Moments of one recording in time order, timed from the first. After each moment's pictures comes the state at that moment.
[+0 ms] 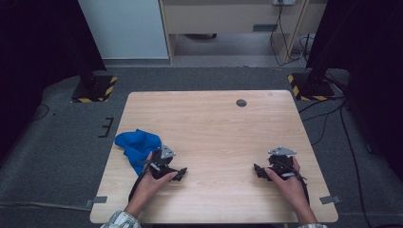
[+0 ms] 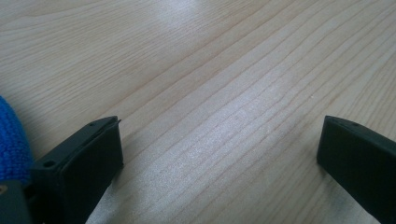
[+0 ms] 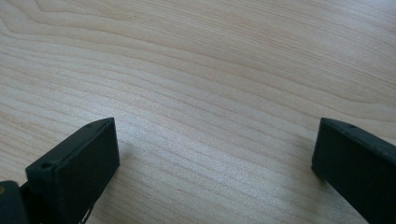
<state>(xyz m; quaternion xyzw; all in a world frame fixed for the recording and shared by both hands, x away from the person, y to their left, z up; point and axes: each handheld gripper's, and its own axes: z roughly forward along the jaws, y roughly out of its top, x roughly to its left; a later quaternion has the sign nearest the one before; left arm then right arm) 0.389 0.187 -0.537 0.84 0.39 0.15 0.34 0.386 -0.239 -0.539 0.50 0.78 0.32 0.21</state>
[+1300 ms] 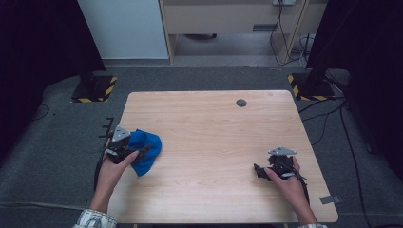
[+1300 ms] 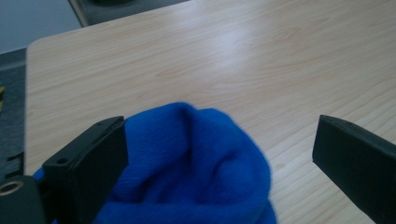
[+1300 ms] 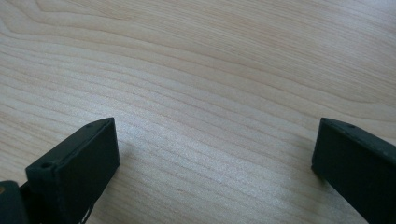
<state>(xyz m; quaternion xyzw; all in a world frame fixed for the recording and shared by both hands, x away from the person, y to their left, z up) 0.397 0.303 -0.460 0.76 0.45 0.25 0.39 0.386 -0.239 -0.539 0.50 0.78 0.32 0.21</state>
